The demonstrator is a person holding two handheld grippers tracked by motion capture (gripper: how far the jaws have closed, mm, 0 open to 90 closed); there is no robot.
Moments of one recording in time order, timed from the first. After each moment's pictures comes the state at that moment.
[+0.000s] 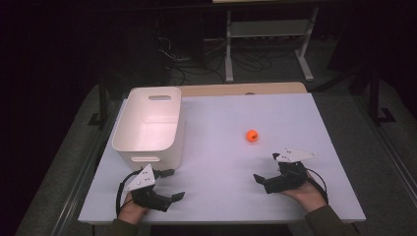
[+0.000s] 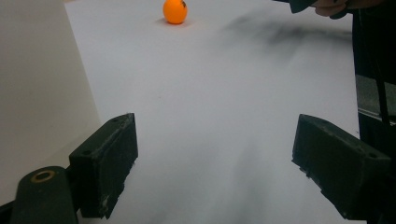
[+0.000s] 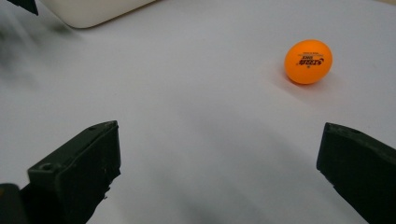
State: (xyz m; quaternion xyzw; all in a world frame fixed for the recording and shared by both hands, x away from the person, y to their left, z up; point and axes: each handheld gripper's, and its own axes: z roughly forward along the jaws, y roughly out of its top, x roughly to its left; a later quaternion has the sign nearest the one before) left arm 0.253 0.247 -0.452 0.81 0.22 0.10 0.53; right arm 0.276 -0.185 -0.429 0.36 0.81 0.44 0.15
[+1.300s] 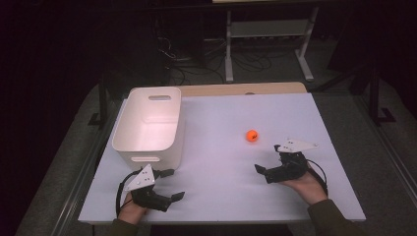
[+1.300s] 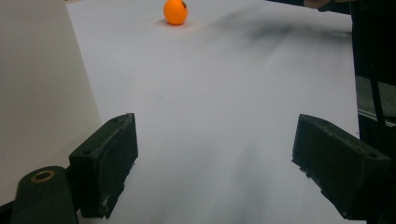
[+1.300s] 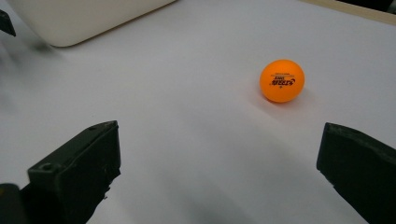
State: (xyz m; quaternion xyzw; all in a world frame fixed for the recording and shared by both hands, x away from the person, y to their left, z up) left arm 0.253 0.247 -0.452 0.81 0.22 0.11 0.53; right arm 0.297 -0.190 -0.420 0.37 0.80 0.45 0.16
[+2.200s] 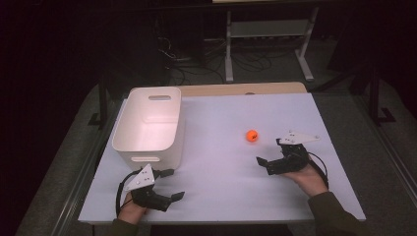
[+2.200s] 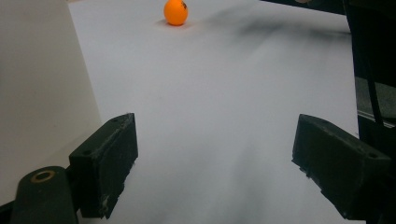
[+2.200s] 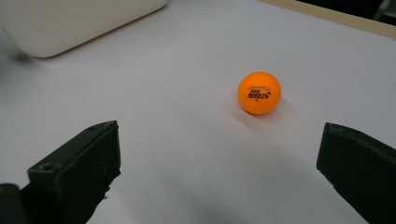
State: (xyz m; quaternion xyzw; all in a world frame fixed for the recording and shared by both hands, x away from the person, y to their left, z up) left arm 0.254 0.248 -0.452 0.81 0.22 0.10 0.53; right arm 0.315 -0.196 -0.415 0.38 0.79 0.45 0.17
